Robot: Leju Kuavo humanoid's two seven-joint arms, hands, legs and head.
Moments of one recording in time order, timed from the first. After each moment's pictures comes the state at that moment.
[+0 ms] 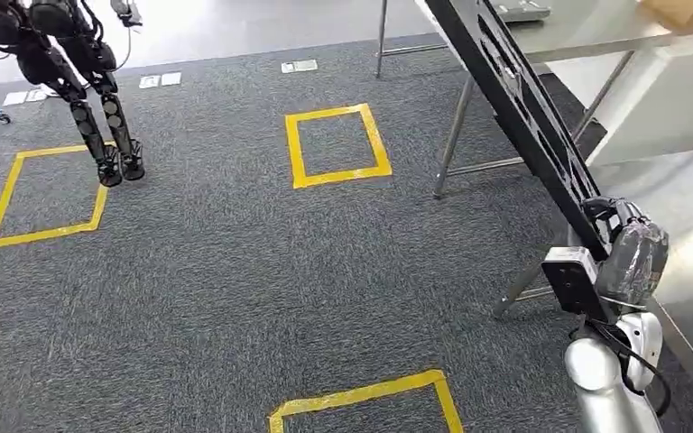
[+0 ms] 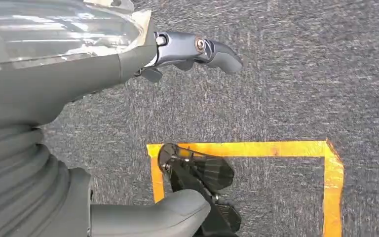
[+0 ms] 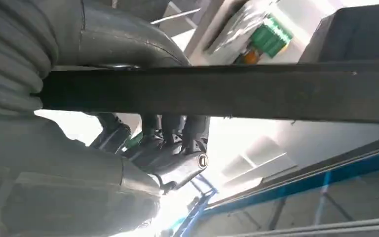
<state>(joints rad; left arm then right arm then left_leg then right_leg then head) -0.08 -0.10 0.40 -0.20 -0.21 0.22 -0.22 -0.21 -0.20 0.05 -1.58 0.73 -0.46 -0.18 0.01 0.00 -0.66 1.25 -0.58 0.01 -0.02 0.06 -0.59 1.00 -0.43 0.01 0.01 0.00</state>
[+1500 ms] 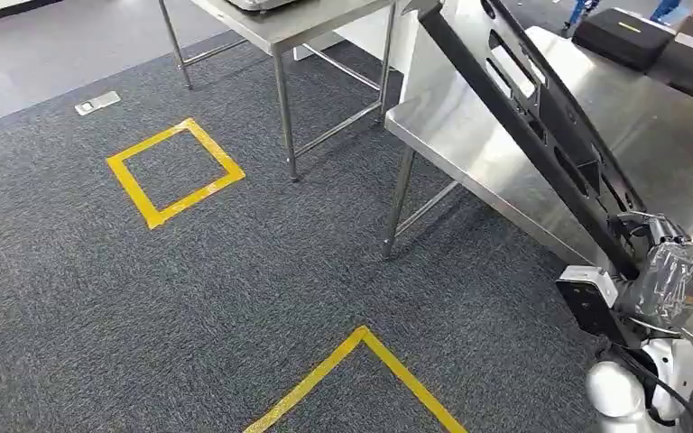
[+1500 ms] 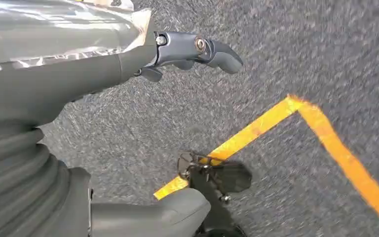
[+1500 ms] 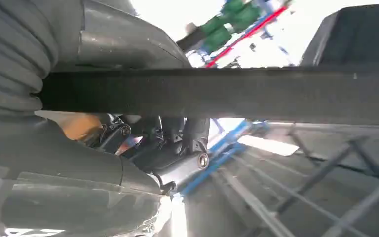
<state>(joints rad) -0.06 -0.10 0.40 -0.20 -0.25 0.21 -0.22 -0.12 -0.21 -0.02 -1.69 0.83 -0.48 -0.12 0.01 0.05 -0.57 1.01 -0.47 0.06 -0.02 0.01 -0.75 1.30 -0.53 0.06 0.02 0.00</state>
